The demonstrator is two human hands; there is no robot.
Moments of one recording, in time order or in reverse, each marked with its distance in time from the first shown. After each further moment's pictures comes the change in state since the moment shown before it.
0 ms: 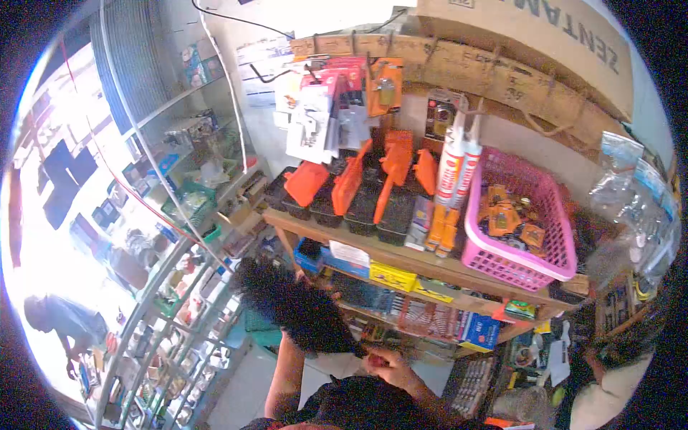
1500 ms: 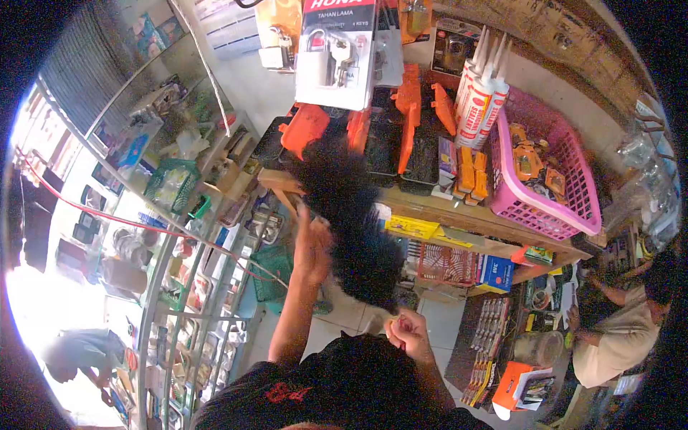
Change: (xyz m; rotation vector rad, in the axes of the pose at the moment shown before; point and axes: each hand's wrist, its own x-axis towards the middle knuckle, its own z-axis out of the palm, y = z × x) left_hand 0.089 0.053 -0.002 -0.152 -0.146 -0.147; right_hand 0.028 -0.017 0.066 0.397 0.329 -0.008
